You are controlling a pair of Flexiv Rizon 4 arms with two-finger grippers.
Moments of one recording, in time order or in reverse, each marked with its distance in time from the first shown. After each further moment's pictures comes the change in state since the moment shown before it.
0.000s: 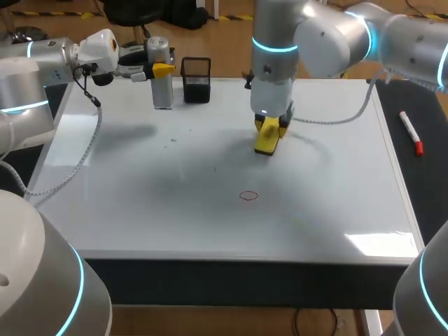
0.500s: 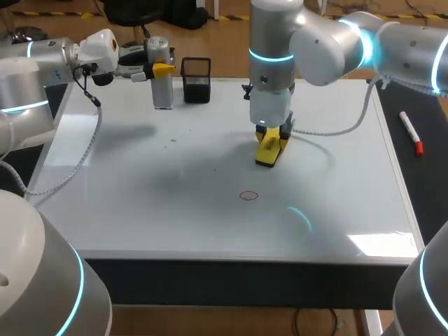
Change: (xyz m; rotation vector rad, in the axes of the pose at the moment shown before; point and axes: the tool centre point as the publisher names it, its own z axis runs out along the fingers) left arm 0.000 0.000 0.000 0.000 0.000 0.000; right arm 0.017 0.015 0.031 -0.049 0.059 0.063
